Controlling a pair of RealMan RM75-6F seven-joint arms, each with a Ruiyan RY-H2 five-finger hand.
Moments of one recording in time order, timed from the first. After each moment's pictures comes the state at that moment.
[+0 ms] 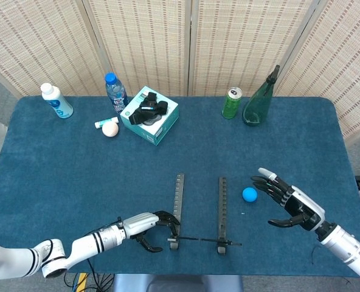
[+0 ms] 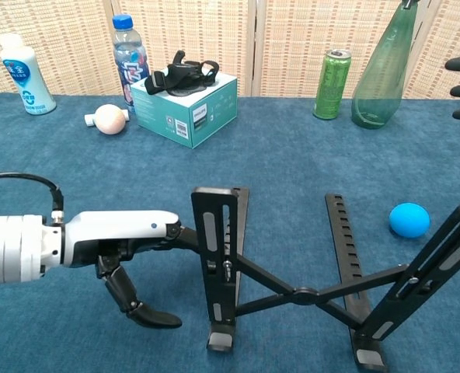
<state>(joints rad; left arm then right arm) -0.89 -1.54 0.17 -1.42 1.75 0.91 -0.88 0.53 -0.92 -0.26 -1.63 -1.82 1.36 1.82</state>
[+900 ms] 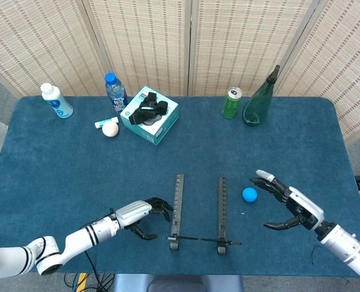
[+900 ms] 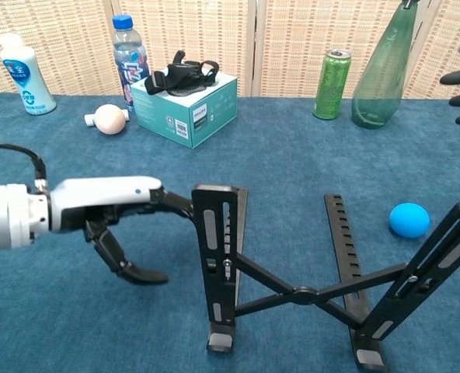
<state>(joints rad) -0.87 -1.48 0.14 -1.43 1.67 0.95 -0.75 0.54 -0.88 -0.24 -1.68 -1.82 1.28 1.56</state>
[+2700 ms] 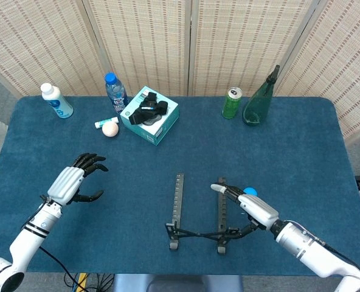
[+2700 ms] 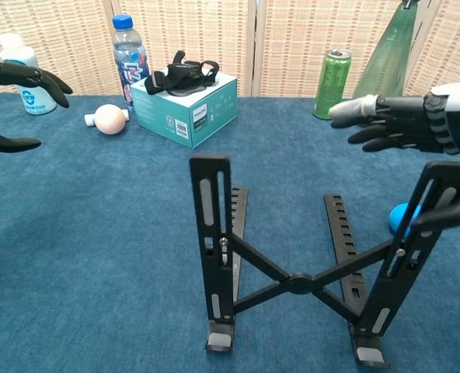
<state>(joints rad) -0.56 -1.20 -0.06 -1.60 1.44 1.16 -0.29 0.62 -1.00 -0.10 -1.94 -1.57 1.01 0.60</state>
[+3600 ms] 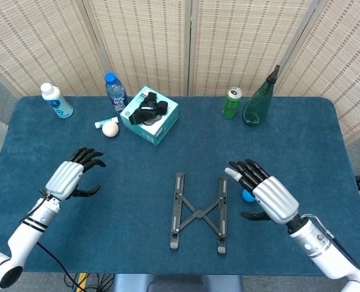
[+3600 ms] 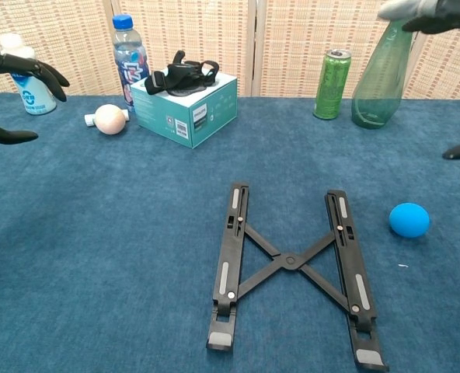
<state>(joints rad) -0.57 -1.19 -0.09 -1.57 1.44 1.12 -0.21 0.47 -1.04 0.00 -1.83 -1.73 1.27 0.05</state>
